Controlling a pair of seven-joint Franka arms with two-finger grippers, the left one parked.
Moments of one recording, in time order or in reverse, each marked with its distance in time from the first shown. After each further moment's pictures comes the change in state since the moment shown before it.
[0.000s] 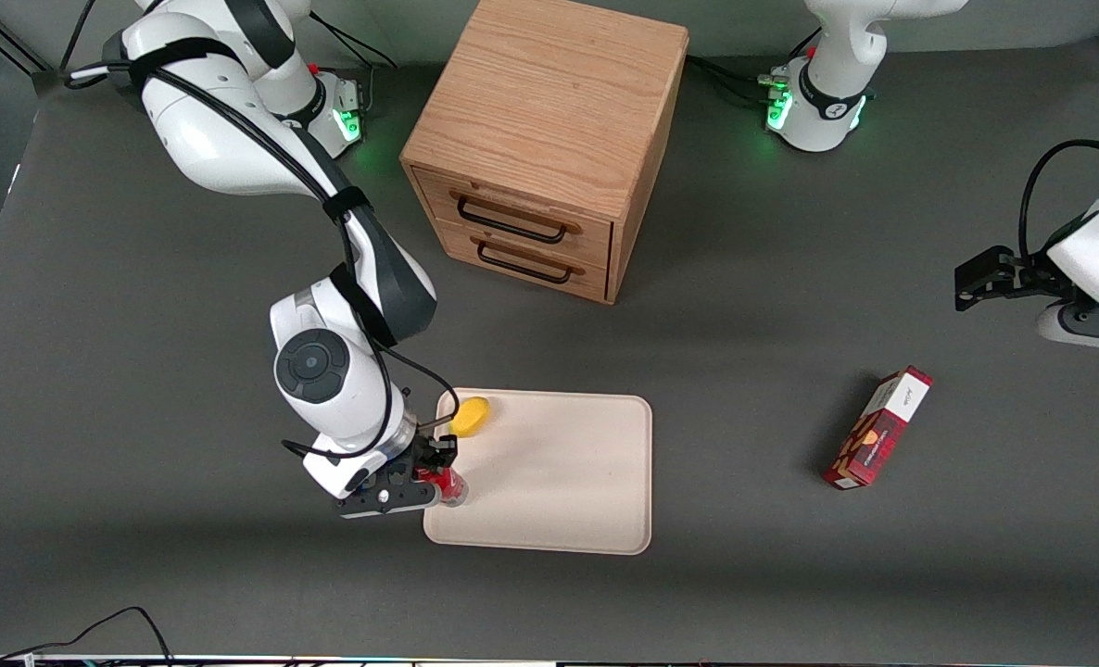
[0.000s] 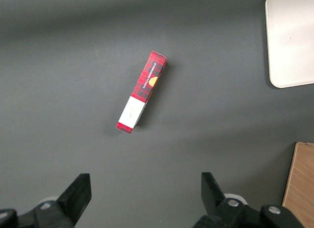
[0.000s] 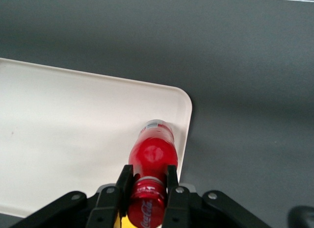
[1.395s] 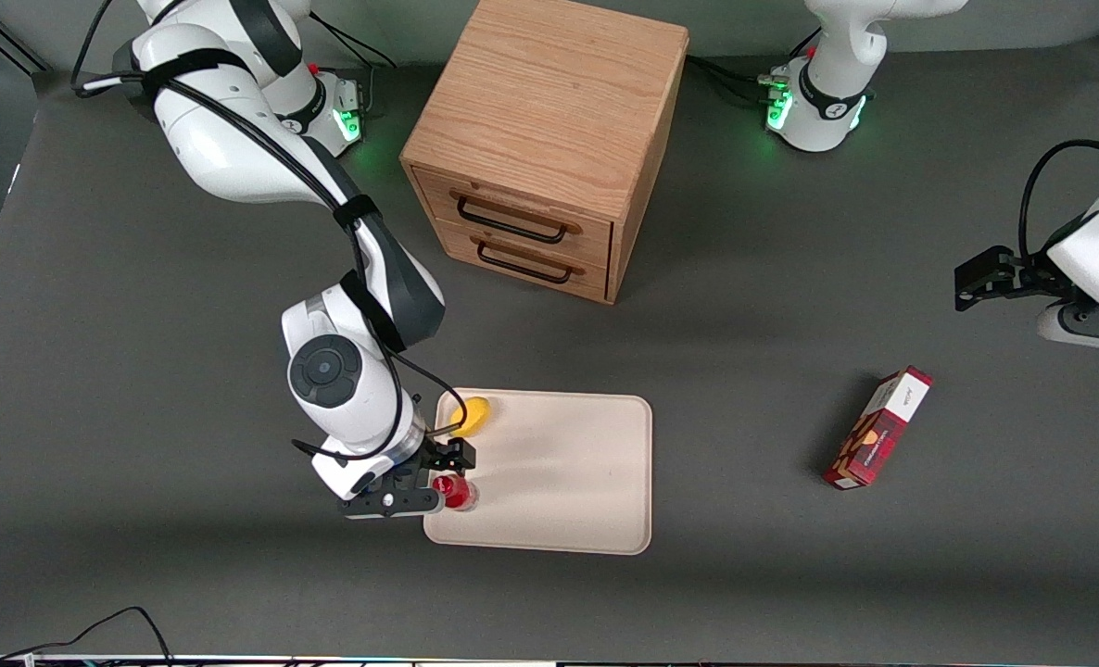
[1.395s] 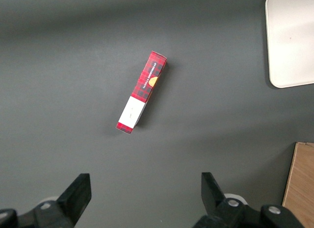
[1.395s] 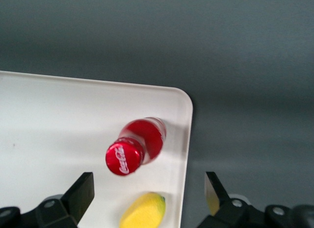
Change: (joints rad) arm 0.011 0.003 -0.009 0.045 -0.003 -0.049 0.073
